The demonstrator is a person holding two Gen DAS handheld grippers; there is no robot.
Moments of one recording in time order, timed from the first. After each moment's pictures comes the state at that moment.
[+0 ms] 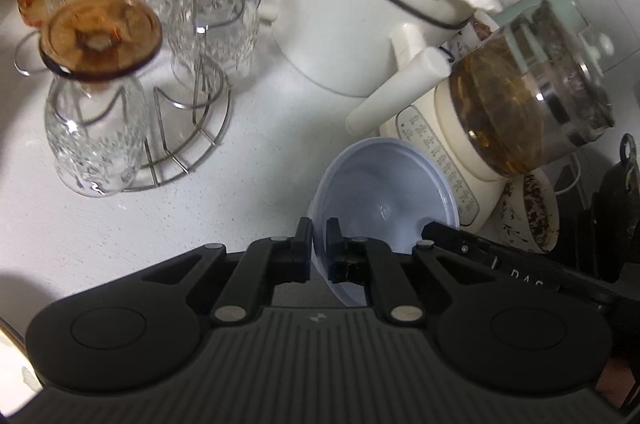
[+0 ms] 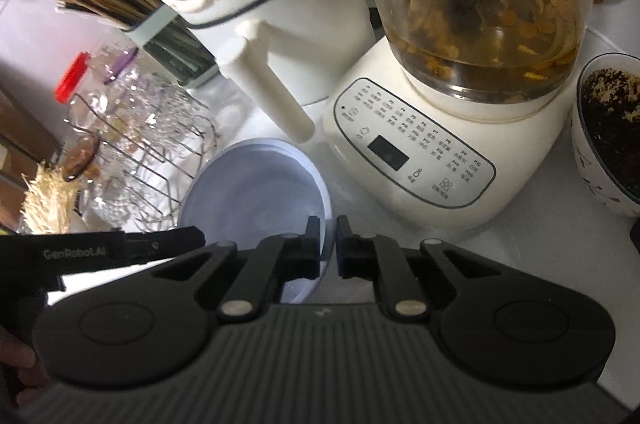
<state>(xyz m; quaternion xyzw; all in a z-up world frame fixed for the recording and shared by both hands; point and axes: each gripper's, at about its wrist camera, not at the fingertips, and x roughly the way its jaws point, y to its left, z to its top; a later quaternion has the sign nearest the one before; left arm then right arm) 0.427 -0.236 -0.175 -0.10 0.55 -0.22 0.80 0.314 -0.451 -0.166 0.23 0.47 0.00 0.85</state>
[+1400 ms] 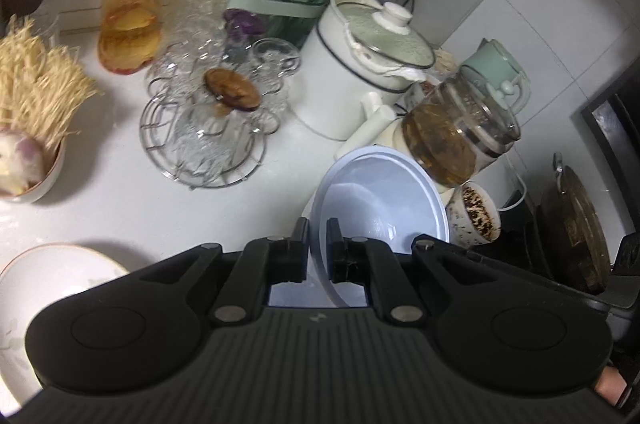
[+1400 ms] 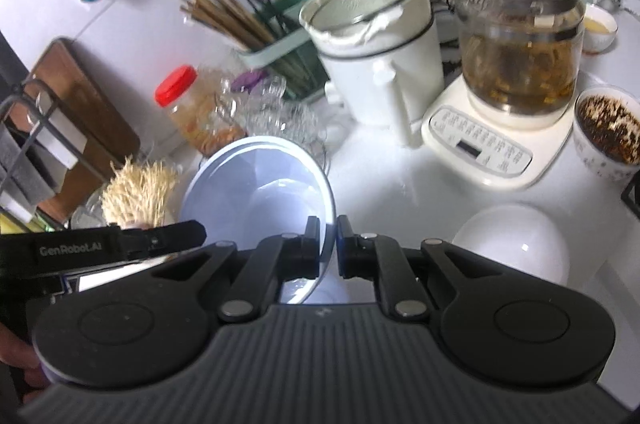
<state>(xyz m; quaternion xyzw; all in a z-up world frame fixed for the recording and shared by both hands) 0.326 -0.125 -0.090 -0.14 0.46 -0.24 0.84 0.226 -0.356 -0.082 0.21 0.39 0.01 0.90</state>
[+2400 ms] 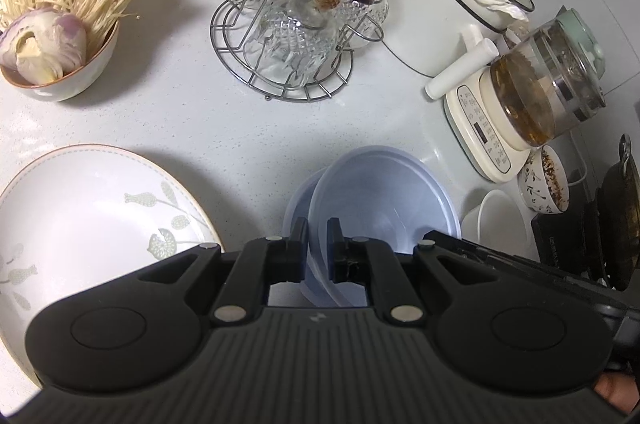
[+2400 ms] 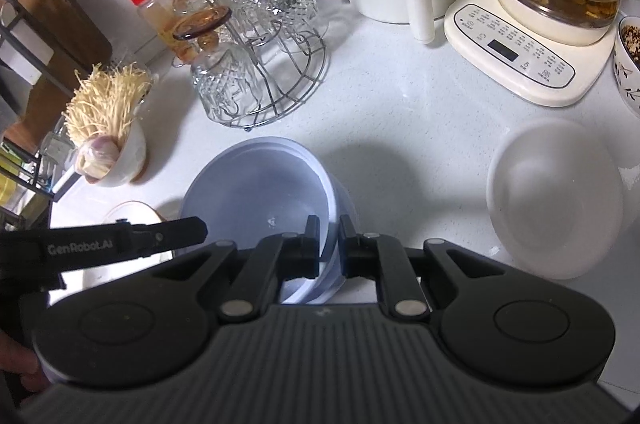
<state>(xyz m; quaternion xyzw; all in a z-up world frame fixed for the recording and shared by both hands) 0.329 -0.107 -0.166 -0.13 0.54 -0.17 0.81 0.246 -0.324 -0.148 0.18 0.49 0.02 0.85</state>
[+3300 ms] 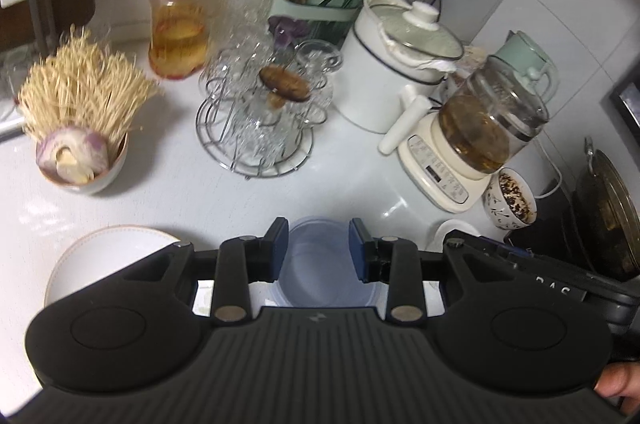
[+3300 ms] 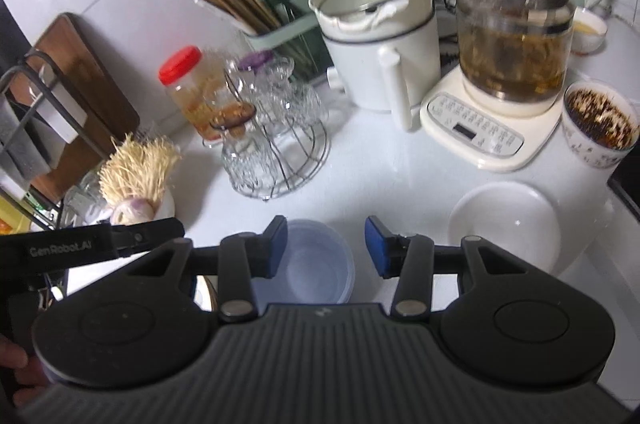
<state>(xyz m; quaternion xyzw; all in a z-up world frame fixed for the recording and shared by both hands) 0.293 -0.104 -0.074 -0.09 0.45 -0.20 0.87 0.200 -0.334 -0.072 0.18 0.39 0.00 0.90</state>
